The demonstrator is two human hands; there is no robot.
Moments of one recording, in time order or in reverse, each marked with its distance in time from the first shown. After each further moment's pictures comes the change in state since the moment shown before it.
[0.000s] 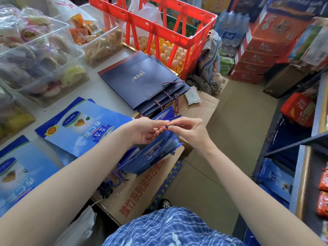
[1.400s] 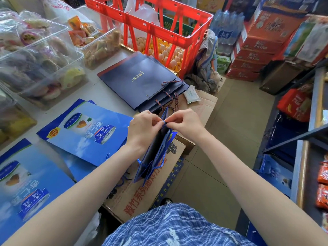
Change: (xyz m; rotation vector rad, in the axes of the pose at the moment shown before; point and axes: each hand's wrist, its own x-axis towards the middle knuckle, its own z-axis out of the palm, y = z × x) left_hand -0.009 -0.032 0.003 0.719 0.730 0.849; right_hand 0.018 -0.019 0.019 -0.517 -0.001 0.131
